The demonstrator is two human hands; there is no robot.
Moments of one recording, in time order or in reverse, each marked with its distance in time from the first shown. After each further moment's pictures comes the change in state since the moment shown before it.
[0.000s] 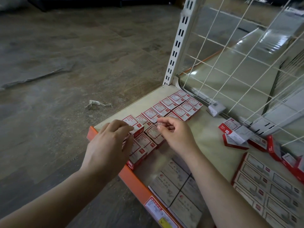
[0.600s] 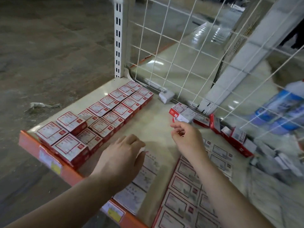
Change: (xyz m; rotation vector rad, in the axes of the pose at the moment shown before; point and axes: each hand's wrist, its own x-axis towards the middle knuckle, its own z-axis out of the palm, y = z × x) left_hand -0.011 0.107 0.059 -0.119 -0.342 0.300; right_hand -0.064 0.073 -0.117 -0.250 0.300 0.248
